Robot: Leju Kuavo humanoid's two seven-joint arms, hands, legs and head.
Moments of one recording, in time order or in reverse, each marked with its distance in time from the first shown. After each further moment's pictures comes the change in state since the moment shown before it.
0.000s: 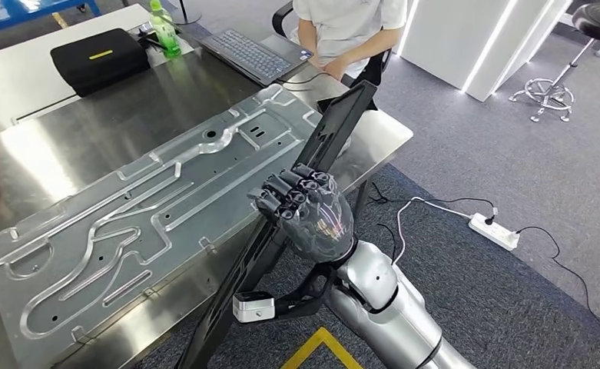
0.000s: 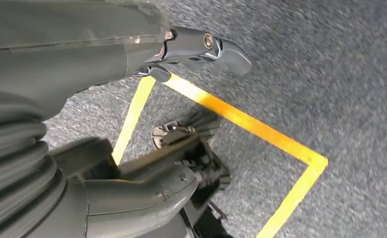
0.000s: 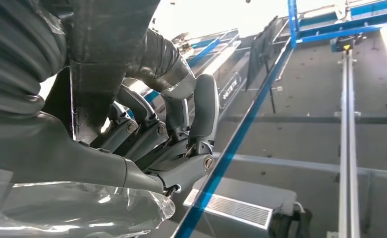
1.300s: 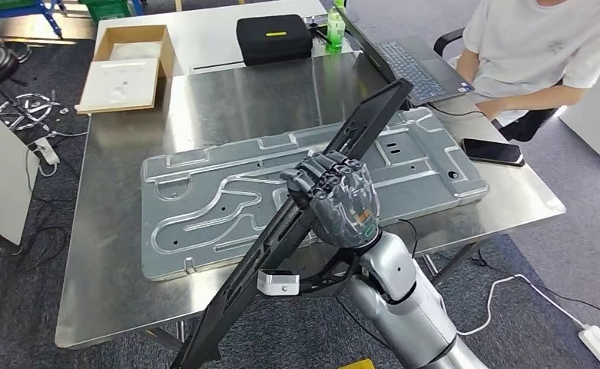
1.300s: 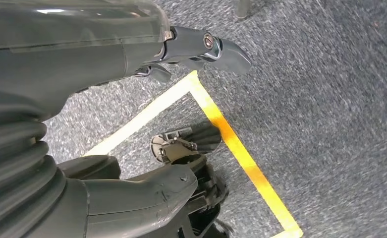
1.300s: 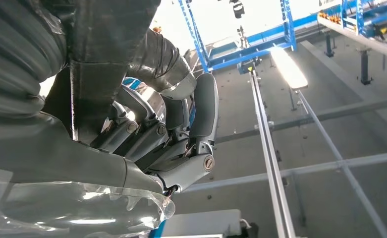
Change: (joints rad) left arm -0.005 0.003 0.010 0.000 -0.015 0.004 -0.002; right arm 0.011 -0.037 -0.103 -0.012 -0.056 0.000 0.002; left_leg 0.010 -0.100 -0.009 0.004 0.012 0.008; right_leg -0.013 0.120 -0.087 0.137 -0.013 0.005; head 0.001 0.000
